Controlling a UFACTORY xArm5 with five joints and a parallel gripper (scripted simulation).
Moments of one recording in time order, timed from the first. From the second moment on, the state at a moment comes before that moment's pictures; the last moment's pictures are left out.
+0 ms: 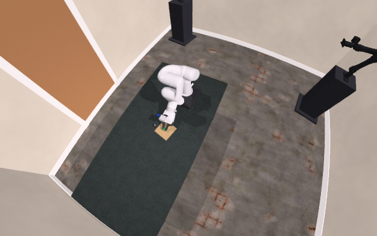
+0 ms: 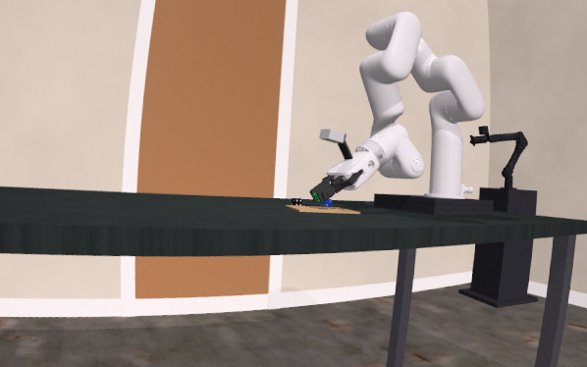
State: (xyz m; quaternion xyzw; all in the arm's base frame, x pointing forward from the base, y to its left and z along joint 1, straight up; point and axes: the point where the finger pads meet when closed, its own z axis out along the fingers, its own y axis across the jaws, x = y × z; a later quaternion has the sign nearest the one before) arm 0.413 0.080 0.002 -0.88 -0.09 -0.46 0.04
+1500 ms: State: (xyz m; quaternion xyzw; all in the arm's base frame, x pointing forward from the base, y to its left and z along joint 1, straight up) arm 0.413 0.080 -0.009 -0.88 -0.09 -0.46 0.04
